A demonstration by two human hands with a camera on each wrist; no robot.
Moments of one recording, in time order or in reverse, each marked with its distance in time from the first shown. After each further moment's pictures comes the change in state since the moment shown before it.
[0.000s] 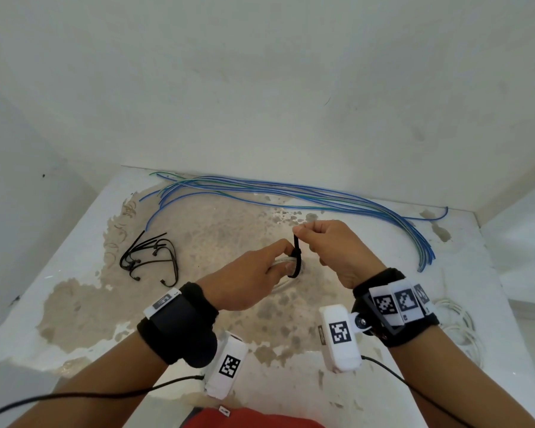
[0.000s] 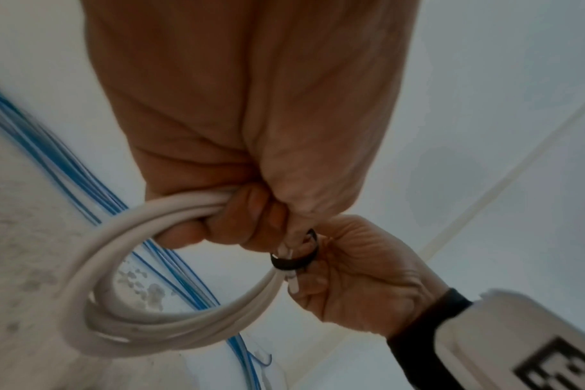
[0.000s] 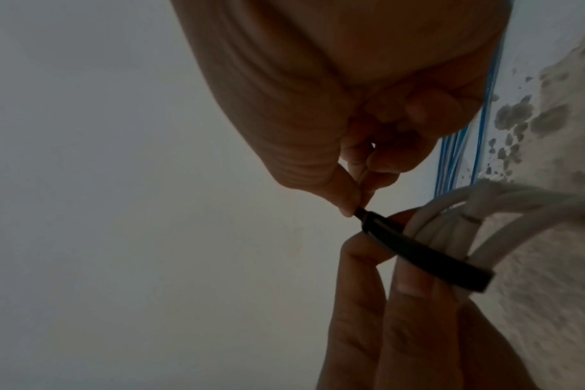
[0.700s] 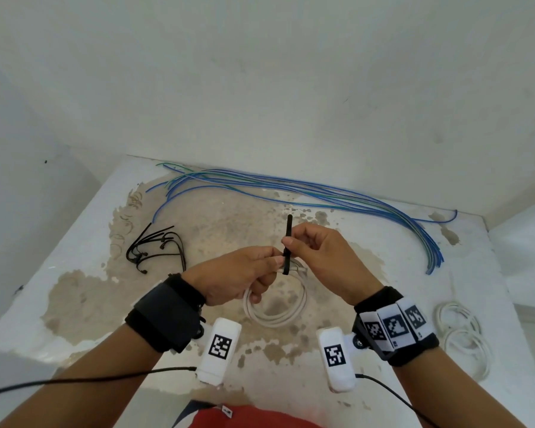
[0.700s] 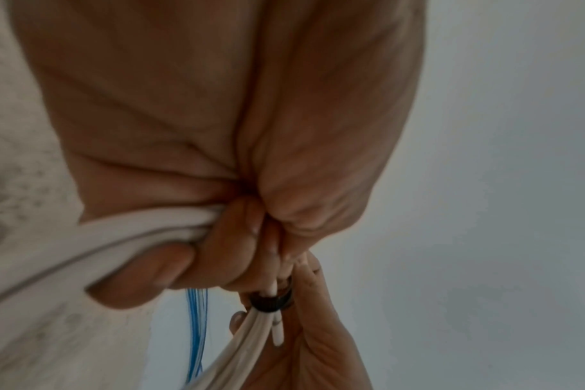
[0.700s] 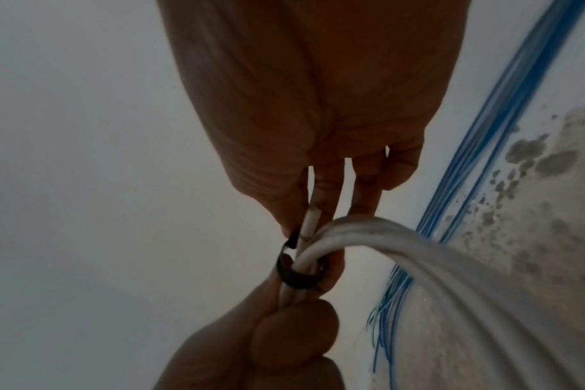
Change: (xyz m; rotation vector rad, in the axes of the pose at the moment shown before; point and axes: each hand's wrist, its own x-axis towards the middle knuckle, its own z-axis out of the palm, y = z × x) left_hand -0.015 -0.028 -0.028 -0.731 -0.211 -0.218; right_hand 0.001 0.015 0.038 -0.098 -0.120 -0.274
